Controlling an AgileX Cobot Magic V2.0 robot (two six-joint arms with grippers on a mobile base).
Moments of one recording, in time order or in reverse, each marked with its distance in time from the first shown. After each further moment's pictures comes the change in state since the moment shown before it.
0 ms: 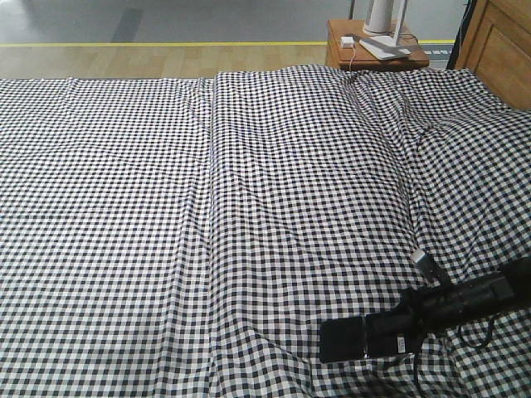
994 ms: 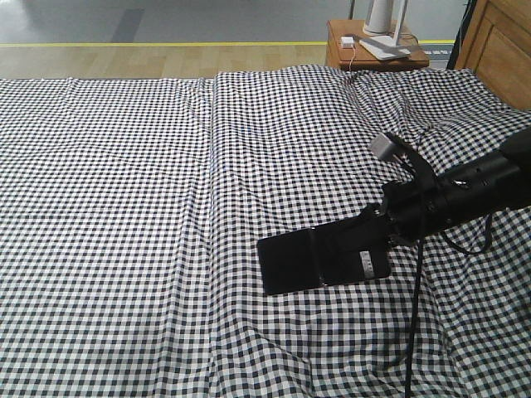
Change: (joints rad) left arm 0.000 0.000 0.000 0.000 0.000 0.000; right arm 0.339 -0.790 0.107 -0.048 0.050 0.126
